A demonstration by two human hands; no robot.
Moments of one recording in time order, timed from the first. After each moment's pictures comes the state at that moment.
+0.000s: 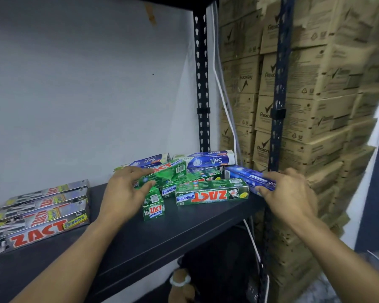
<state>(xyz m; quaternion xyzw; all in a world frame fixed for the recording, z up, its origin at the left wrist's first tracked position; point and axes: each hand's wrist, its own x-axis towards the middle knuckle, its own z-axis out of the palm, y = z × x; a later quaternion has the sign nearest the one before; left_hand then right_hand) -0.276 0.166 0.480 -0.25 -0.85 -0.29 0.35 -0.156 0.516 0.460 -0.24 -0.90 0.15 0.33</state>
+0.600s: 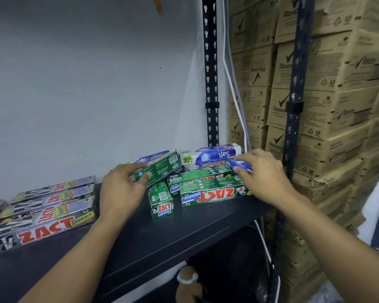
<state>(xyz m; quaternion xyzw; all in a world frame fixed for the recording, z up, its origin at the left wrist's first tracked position) -0.276 0.161 0.483 -0.11 -0.84 -0.40 0.36 -0.210 0.481 0.487 -0.04 -0.93 0.16 0.33</state>
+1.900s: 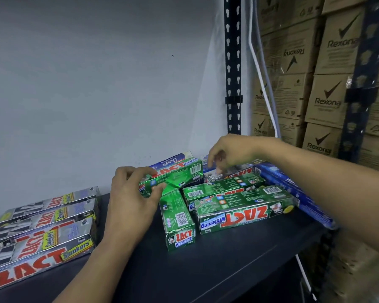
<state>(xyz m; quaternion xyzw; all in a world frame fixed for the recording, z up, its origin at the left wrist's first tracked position) -0.312 0.157 0.473 -0.15 -0.85 -0.35 0.37 -0.385 0.447 0.555 0.23 -0.96 0.14 0.00</state>
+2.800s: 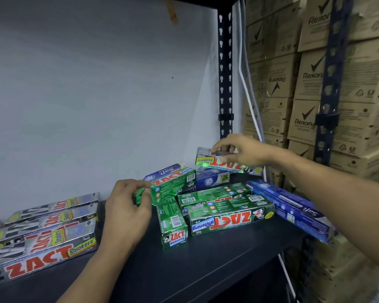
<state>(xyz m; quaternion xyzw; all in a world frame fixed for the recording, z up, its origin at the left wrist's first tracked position) -0.288 0.155 0.478 -0.13 -0.82 -0.42 0.38 -0.343 0.485 0.572 0.21 -0.95 0.18 0.16</state>
